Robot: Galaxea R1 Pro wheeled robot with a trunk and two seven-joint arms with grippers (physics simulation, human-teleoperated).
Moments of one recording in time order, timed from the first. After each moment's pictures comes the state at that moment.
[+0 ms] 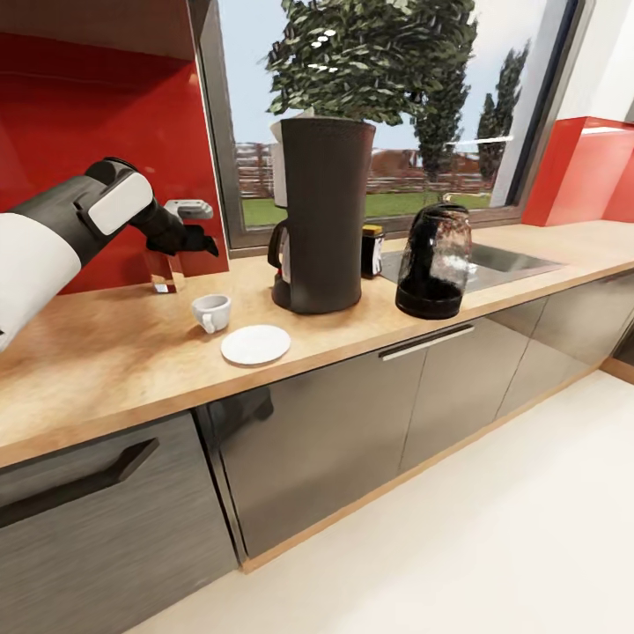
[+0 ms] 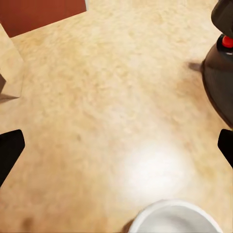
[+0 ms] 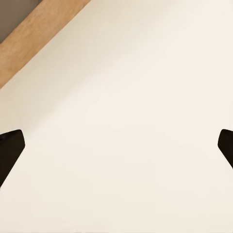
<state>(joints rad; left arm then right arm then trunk) -1.86 0.24 -1.03 -0.42 1.16 1.01 0.12 -0.24 -0.52 0.09 -0.13 -0.66 -0.16 0.81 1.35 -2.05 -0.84</state>
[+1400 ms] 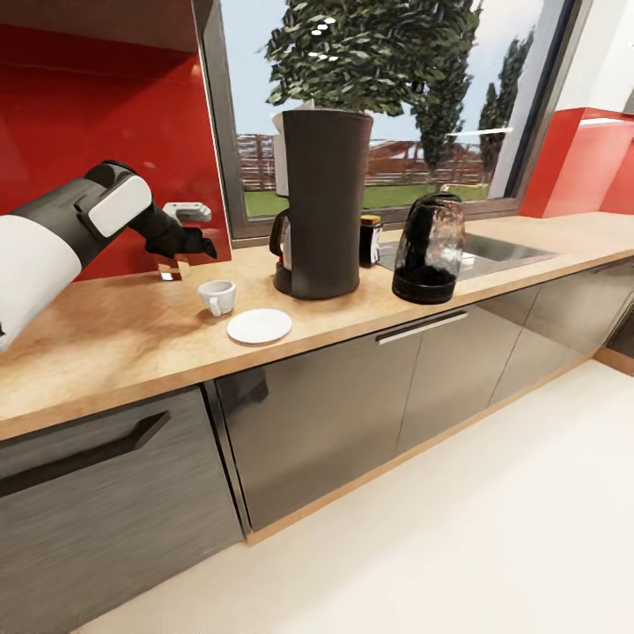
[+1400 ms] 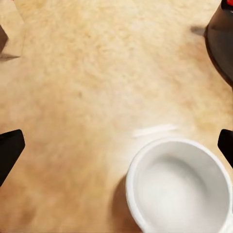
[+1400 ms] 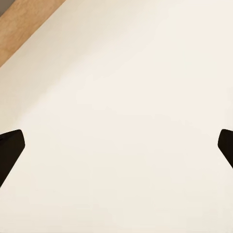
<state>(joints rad) -1.85 0.24 -1.03 -0.41 1.16 1.01 0.12 -0.24 -0.52 0.09 -0.13 -0.66 -0.16 0.81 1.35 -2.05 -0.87</state>
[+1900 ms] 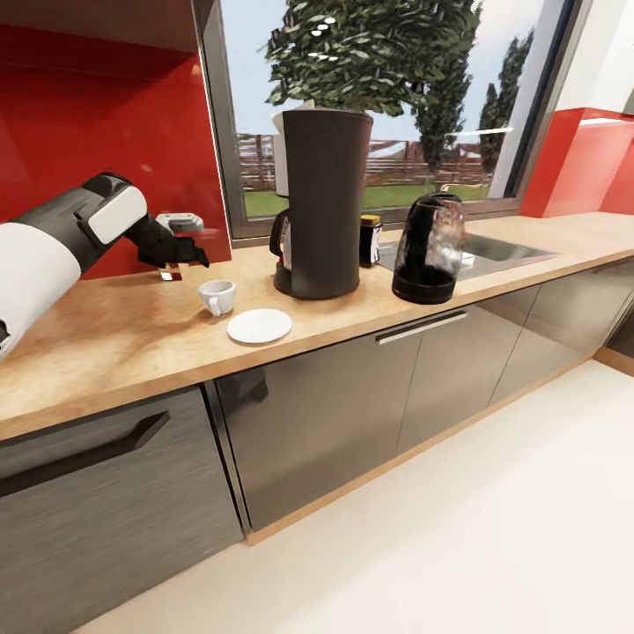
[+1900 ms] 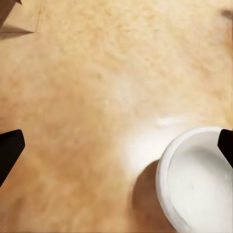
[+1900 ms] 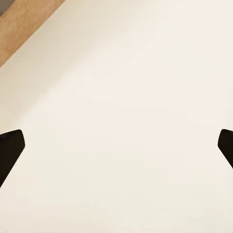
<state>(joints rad) -1.84 0.24 -1.03 -0.34 1.16 1.01 0.12 -0.24 -0.52 0.09 -0.13 -0.66 -0.16 0.81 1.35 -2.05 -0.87</state>
